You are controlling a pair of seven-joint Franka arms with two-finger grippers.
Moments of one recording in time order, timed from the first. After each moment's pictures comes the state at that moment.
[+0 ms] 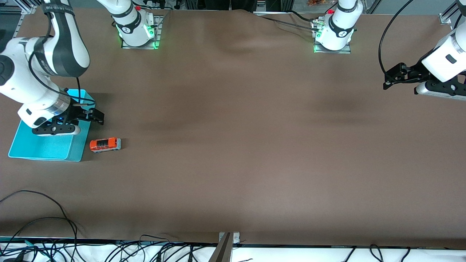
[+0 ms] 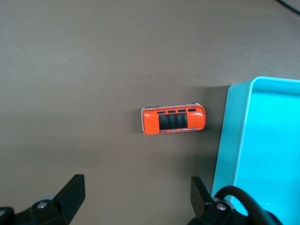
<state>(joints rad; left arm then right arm) 0.01 -0.06 -0.03 -1.72 -0.03 1.61 0.11 0.04 0.13 -0.04 -2.00 -0.02 2.15 -0.04</state>
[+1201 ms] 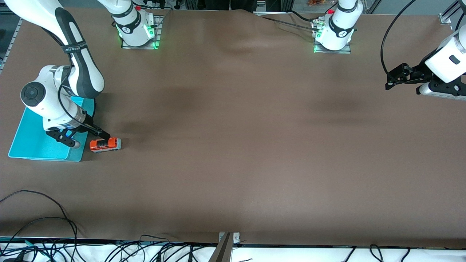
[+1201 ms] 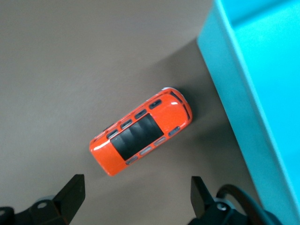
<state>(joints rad) 0.02 -0.05 -0.03 -1.72 -0.03 1.61 0.11 -0.02 0.32 -0.04 -2.12 -0.02 2.48 0.46</state>
